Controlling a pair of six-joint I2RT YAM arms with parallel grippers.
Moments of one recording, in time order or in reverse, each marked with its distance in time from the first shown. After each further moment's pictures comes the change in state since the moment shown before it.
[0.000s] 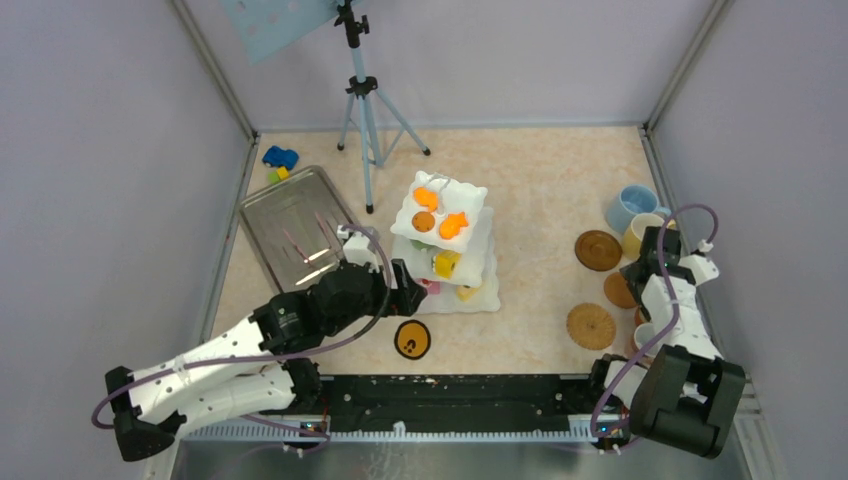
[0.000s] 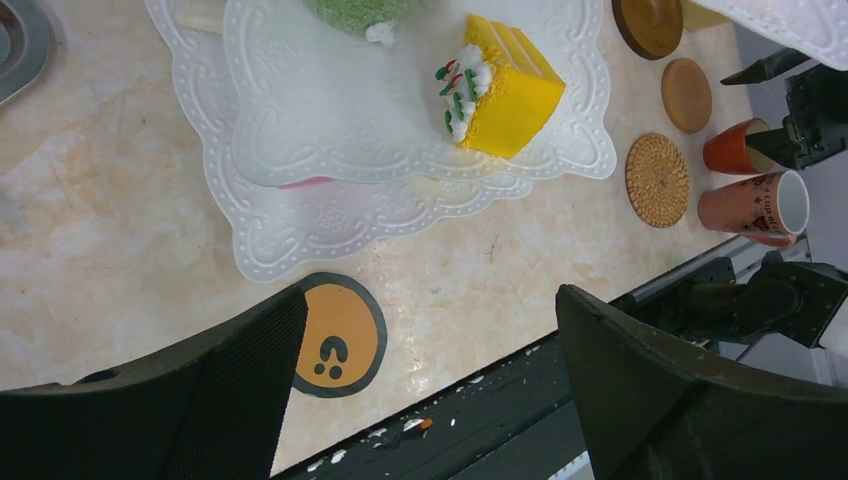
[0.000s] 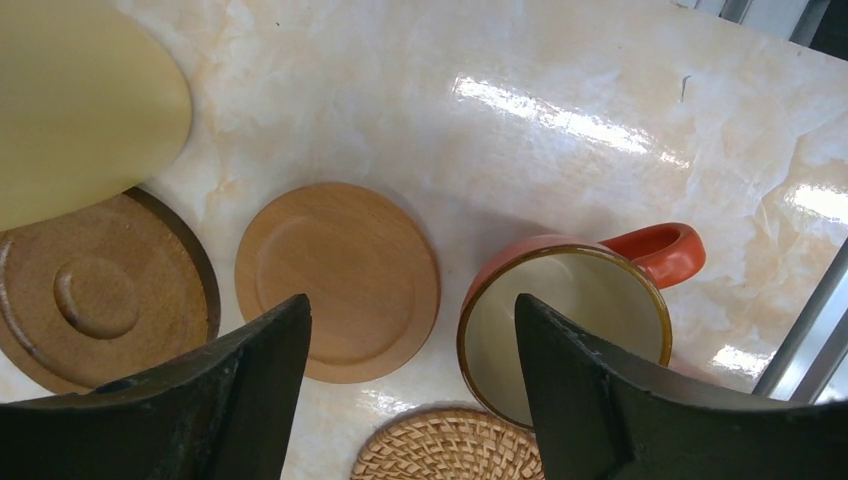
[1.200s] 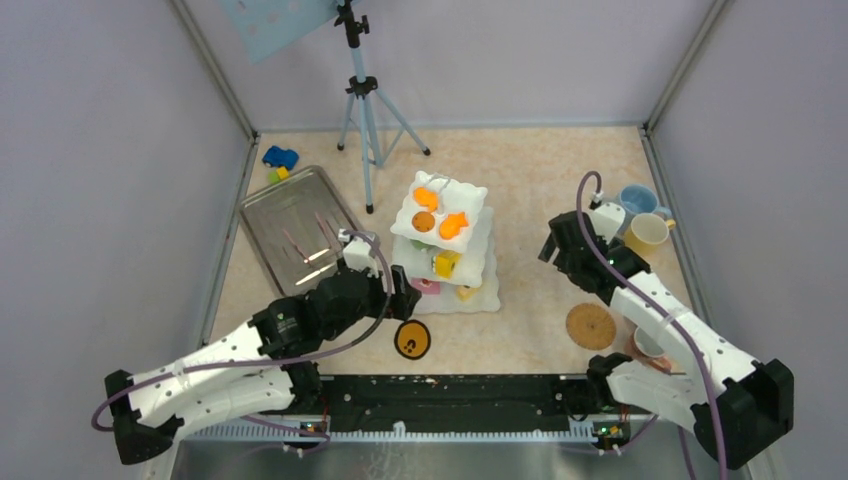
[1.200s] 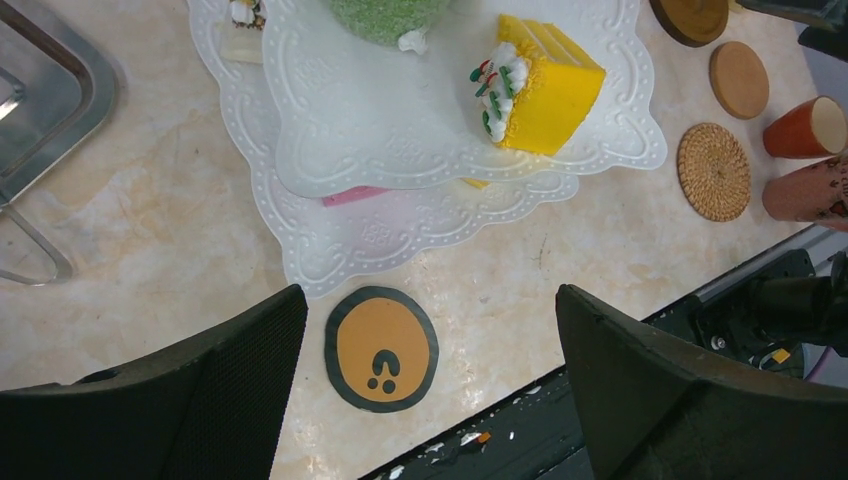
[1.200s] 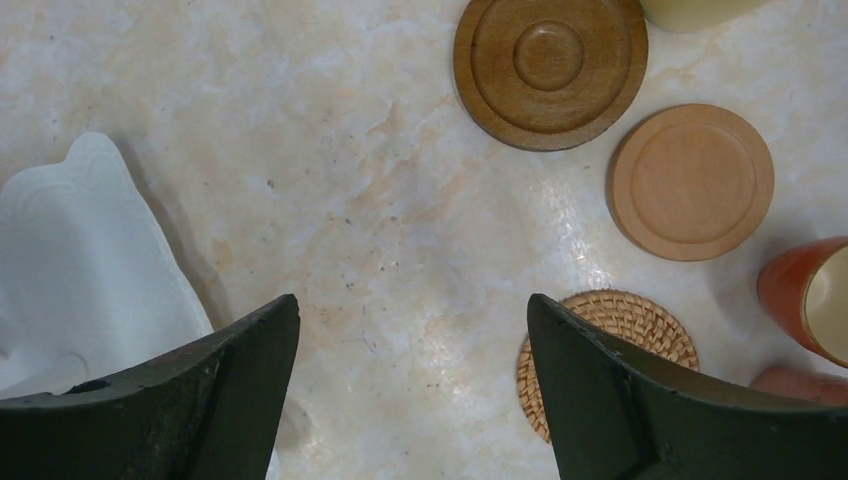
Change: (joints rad) left arm -0.001 -0.068 -0.064 0.032 -0.039 0.143; right arm 0.810 -0.059 0.216 -0.117 0.136 -0.061
